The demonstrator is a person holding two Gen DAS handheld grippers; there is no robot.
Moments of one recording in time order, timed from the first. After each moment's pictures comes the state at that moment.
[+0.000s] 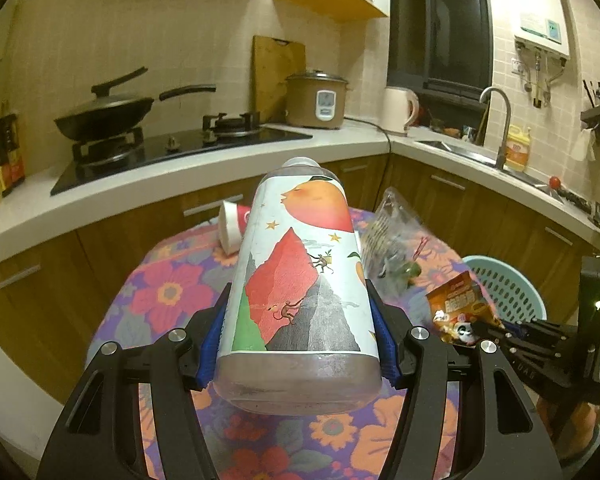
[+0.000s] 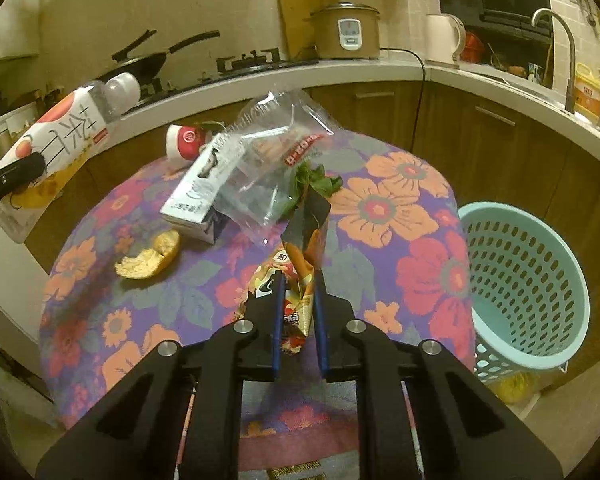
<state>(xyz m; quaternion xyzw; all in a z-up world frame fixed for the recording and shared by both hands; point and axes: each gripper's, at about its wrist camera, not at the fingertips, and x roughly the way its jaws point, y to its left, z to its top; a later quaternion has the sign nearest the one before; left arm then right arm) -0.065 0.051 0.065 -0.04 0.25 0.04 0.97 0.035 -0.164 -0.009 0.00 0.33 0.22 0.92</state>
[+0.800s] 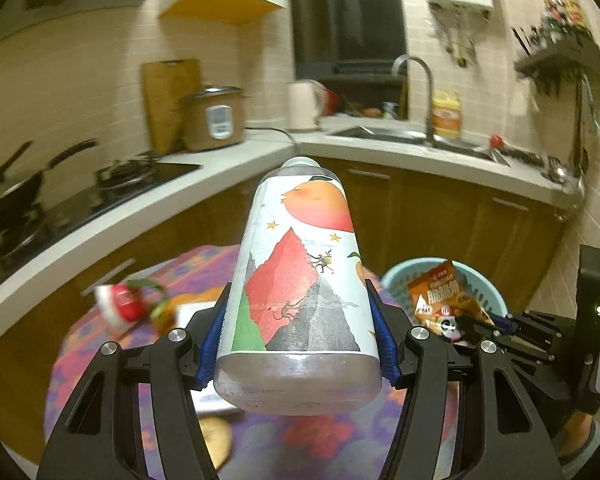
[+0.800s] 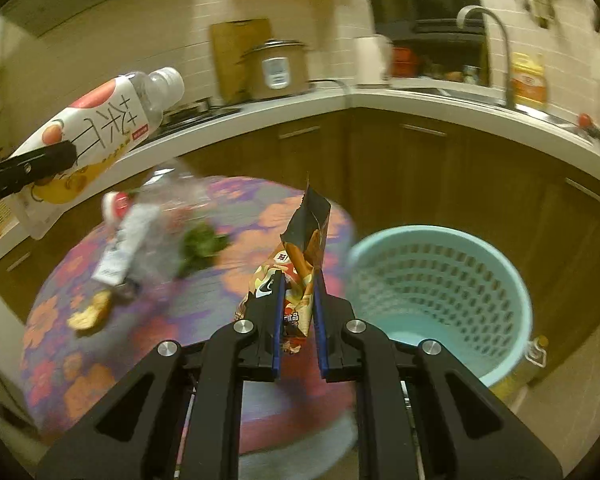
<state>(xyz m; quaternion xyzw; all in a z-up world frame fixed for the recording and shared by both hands) 0.036 -0.089 0.091 0.06 0.25 -0.09 0.96 0.068 -0.285 0.003 0.07 0.29 0.11 0.95</state>
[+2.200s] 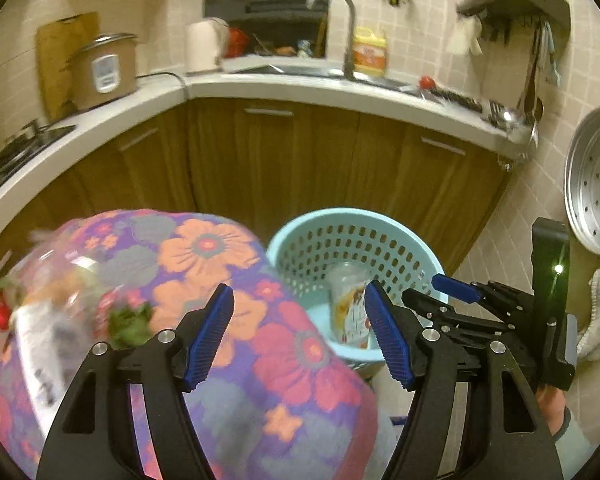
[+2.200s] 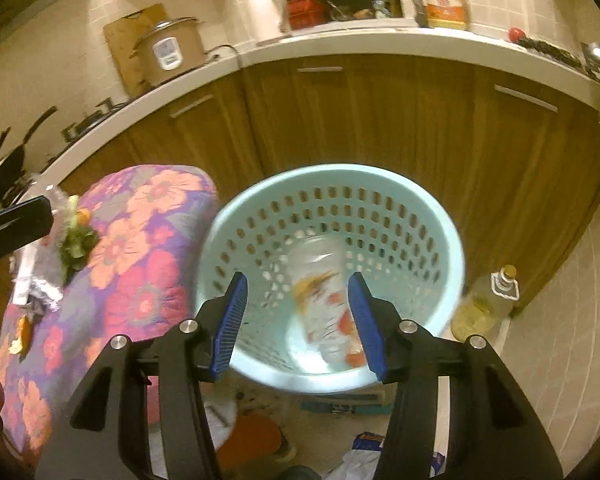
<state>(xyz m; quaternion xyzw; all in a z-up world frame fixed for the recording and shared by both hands) 0.091 -0.174 0.030 0.05 0.34 -0.22 0.91 0.092 -0.361 -0.046 0.13 0.36 0.03 0.92</state>
